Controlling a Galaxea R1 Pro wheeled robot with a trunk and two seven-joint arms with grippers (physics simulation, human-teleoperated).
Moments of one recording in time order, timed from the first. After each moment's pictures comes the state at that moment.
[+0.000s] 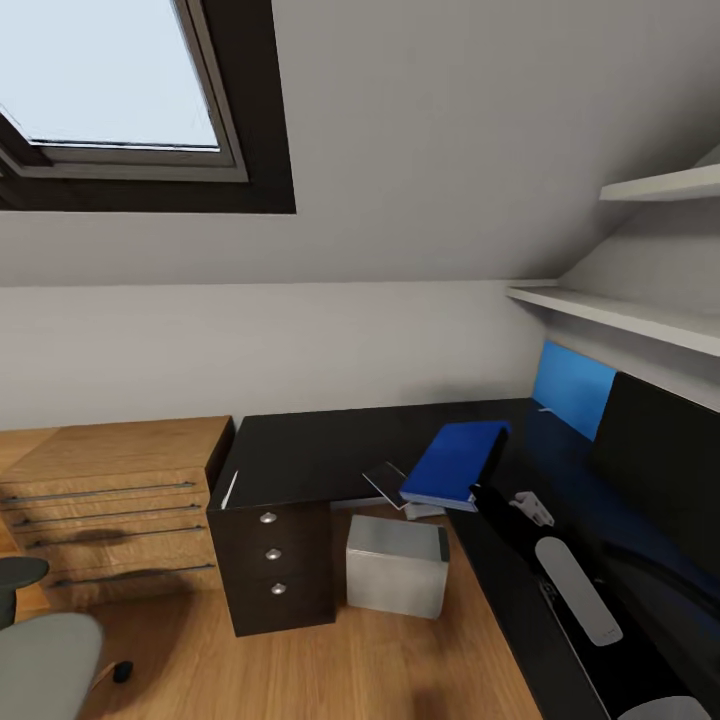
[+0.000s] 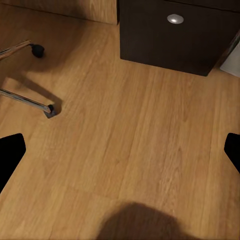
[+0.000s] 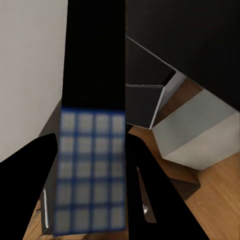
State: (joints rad) left arm -0.10 -0.01 -0.30 -0.40 0.50 -0.40 0.33; right arm -0.43 -0.17 0.14 -1.24 -1.21 0.29 -0.39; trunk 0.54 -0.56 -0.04
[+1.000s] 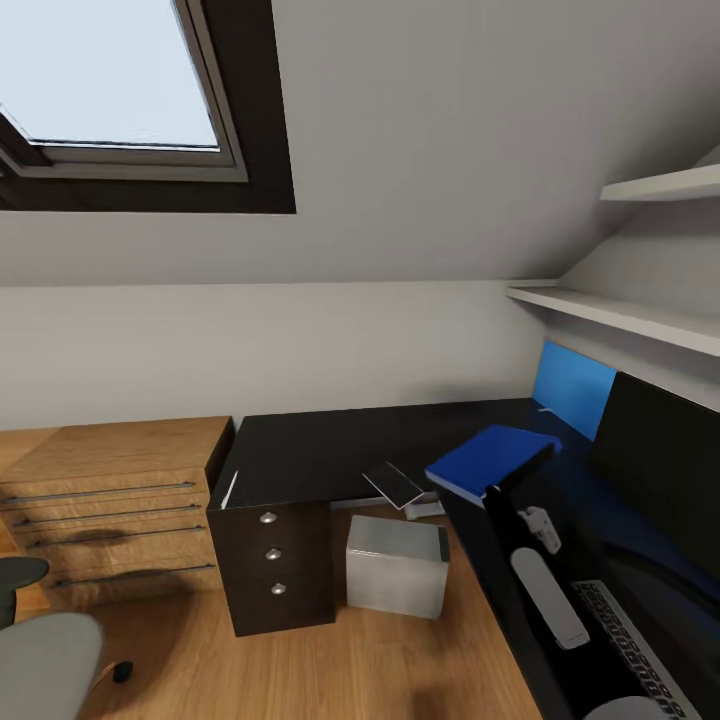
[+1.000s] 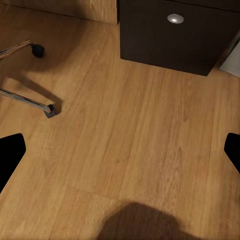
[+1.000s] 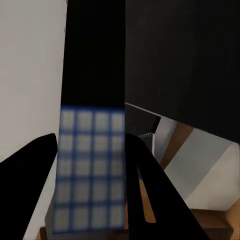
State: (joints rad) left arm -0.10 -0.01 -0.30 -0.40 0.50 -0.40 0.33; right arm -0.43 -0.07 0.11 -1.13 -1.20 -0.10 -0.39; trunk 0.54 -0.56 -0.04
